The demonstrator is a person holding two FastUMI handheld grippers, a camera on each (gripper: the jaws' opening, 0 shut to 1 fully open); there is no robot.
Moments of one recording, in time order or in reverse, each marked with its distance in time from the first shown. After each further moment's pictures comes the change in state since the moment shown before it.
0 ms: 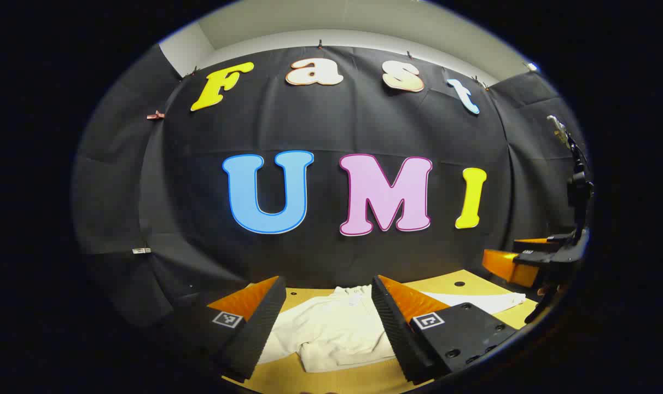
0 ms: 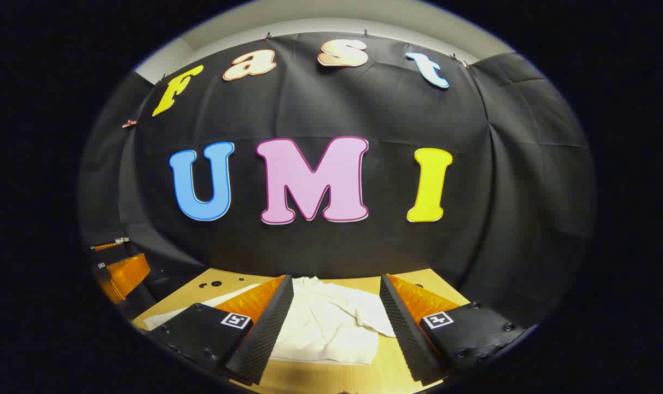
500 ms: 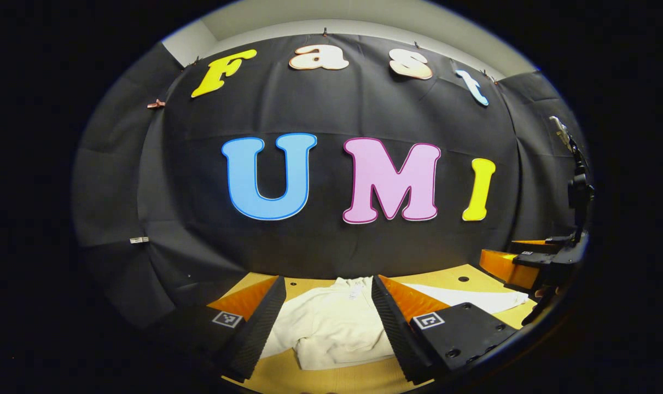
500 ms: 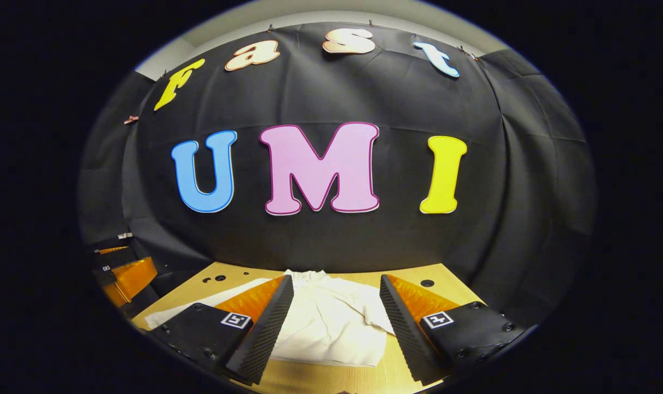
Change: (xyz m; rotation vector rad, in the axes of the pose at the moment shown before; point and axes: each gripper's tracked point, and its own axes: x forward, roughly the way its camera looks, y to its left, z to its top) left arm 0.024 -0.002 -0.019 -0.018 0.059 0.018; right arm 0.010 0.004 -0.010 0.002 0.033 0.028
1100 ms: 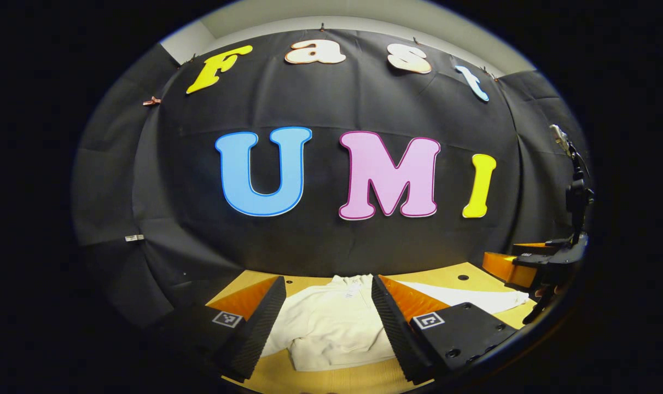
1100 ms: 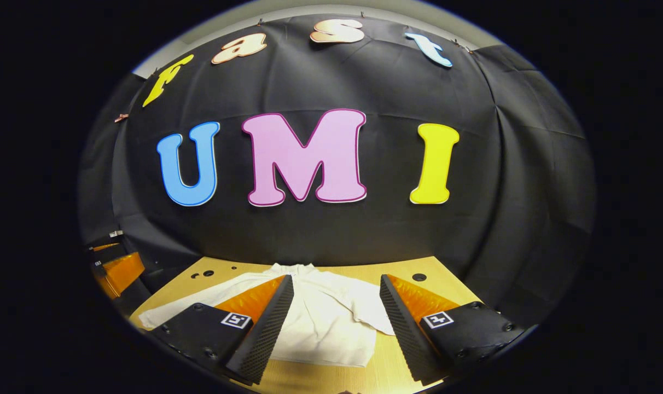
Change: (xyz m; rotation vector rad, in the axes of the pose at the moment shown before) left arm 0.017 -0.007 -0.004 0.001 0.013 0.007; right arm 0.016 -0.012 -0.007 0.004 0.070 -0.050
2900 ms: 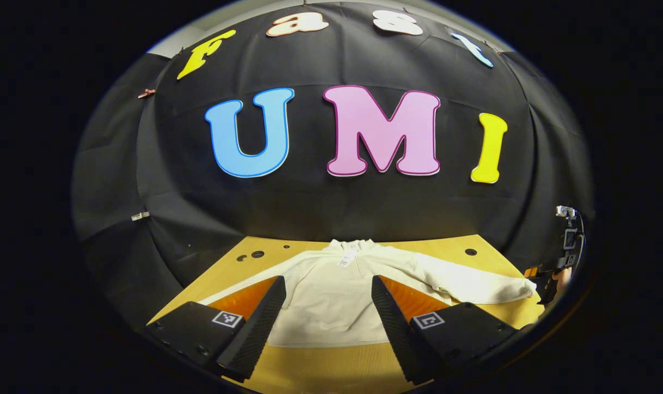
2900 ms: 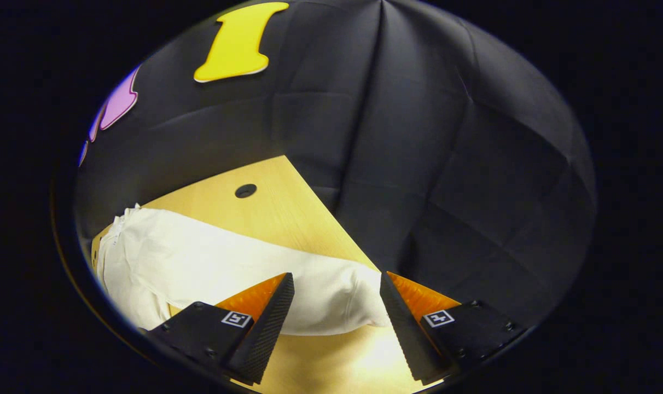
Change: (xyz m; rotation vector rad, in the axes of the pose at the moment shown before) left arm 0.014 -0.082 -0.074 0.033 0.221 0.079; right arm 0.096 -0.380 -0.234 0.179 0.532 -0.547
